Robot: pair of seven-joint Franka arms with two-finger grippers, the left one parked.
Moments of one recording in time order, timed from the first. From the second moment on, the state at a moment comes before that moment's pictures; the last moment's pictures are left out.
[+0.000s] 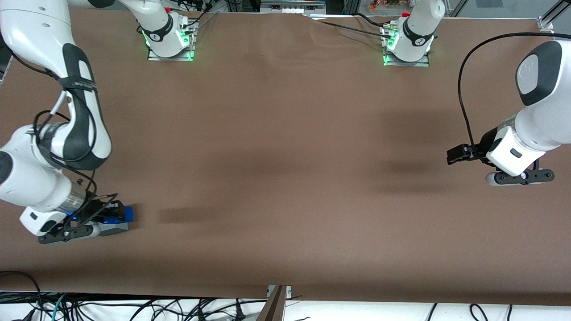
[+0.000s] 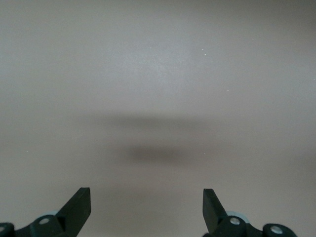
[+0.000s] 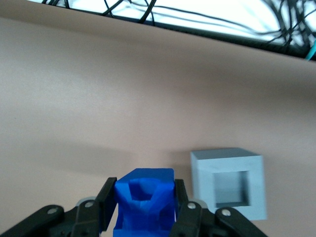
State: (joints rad) arm 0.03 0.69 -0.02 -1.24 0.05 2.08 -0.23
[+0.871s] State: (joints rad) arm -0.06 0.75 -0.02 -1.24 0.08 2.23 -0.42
